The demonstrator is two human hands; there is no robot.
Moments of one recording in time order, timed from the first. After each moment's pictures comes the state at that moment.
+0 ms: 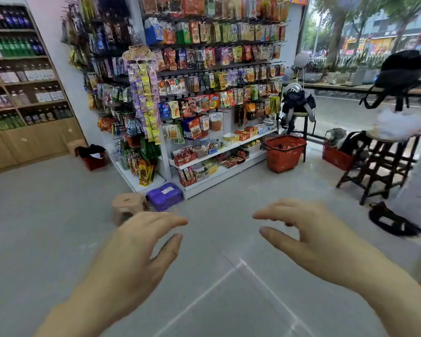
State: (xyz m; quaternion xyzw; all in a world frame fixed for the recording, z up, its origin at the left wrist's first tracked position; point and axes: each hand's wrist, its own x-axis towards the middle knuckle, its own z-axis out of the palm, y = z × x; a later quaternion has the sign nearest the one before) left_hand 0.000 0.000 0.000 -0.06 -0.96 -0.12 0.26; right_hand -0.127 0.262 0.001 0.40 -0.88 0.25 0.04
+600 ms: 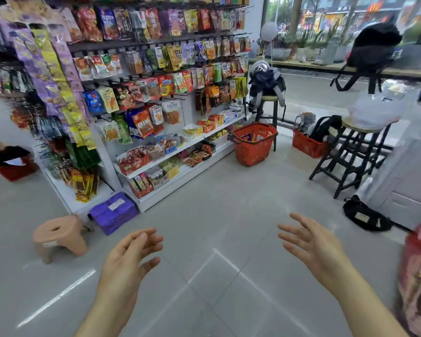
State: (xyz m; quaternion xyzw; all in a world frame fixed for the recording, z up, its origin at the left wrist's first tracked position) left_hand -0.447 -0.038 -0.116 0.27 -0.61 -0.73 0.14; right_hand -0.543 0.268 -0.139 -0.16 -0.60 0.78 -0.10
